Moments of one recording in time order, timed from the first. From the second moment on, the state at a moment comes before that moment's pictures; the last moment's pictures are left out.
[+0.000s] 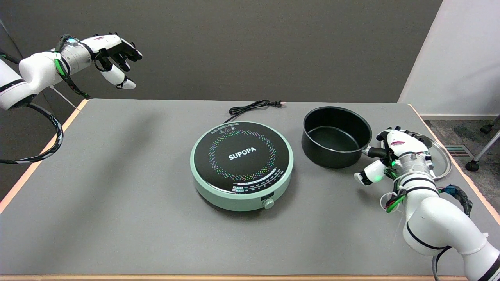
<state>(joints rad) -0.22 -0.95 -1.74 1.84 2.27 1.01 -1.35</state>
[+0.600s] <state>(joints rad) -0.22 -0.94 -1.74 1.82 2.33 0.98 -1.35</state>
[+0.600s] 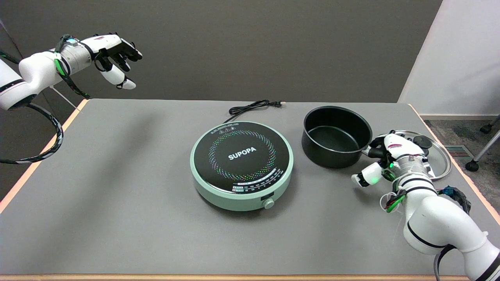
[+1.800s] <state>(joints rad) -0.21 -0.93 -1.72 1.79 2.34 0.94 -1.35</state>
